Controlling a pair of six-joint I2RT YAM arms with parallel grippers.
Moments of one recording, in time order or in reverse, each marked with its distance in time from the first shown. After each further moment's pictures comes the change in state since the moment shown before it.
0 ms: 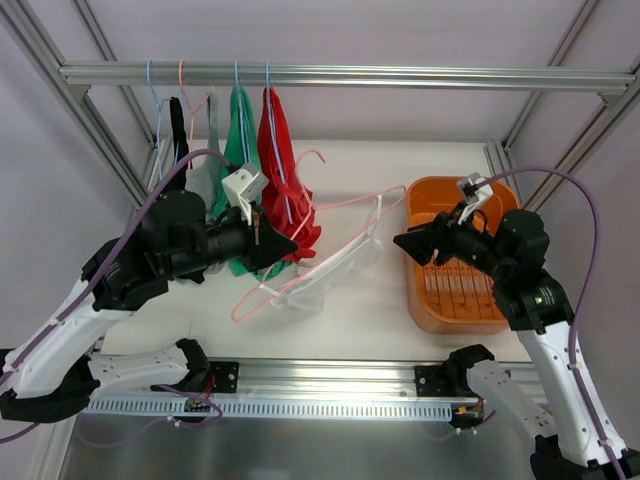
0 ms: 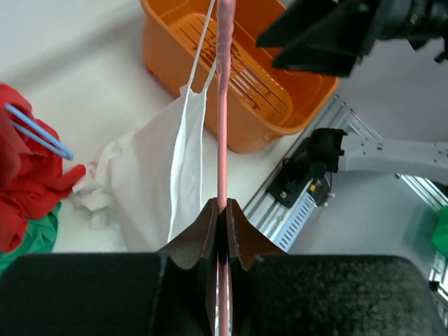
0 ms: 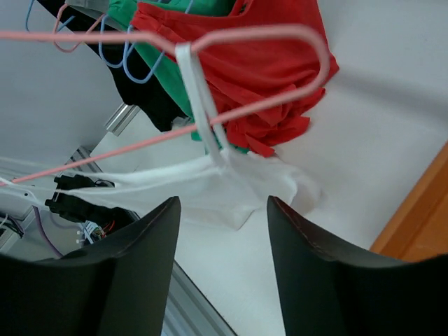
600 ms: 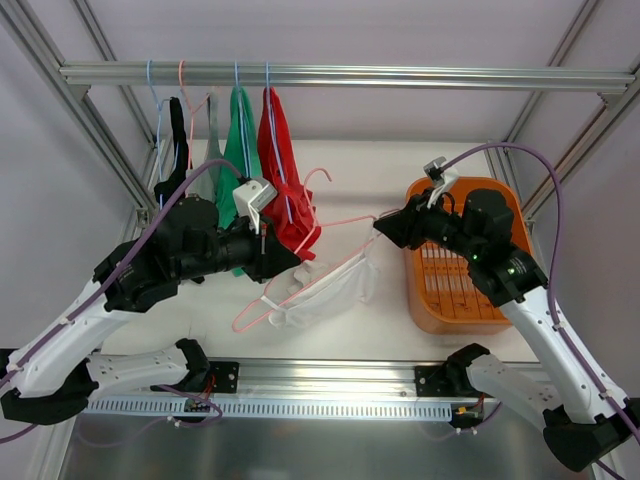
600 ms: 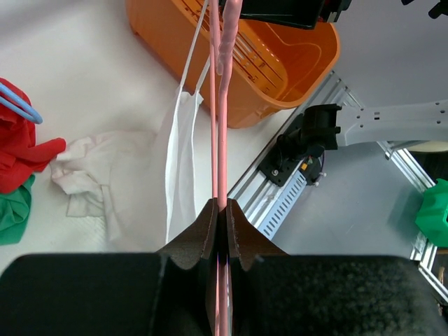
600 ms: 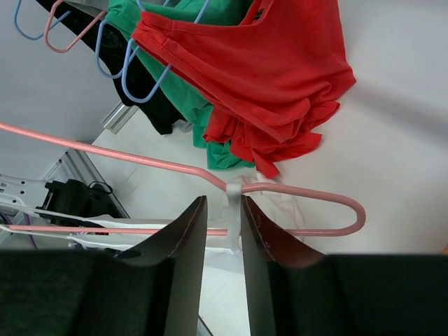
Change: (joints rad) left arm 0.000 -0.048 -0.114 -0.005 0.060 -0.061; right arm 0.182 0.192 0.042 0.157 0.120 0.005
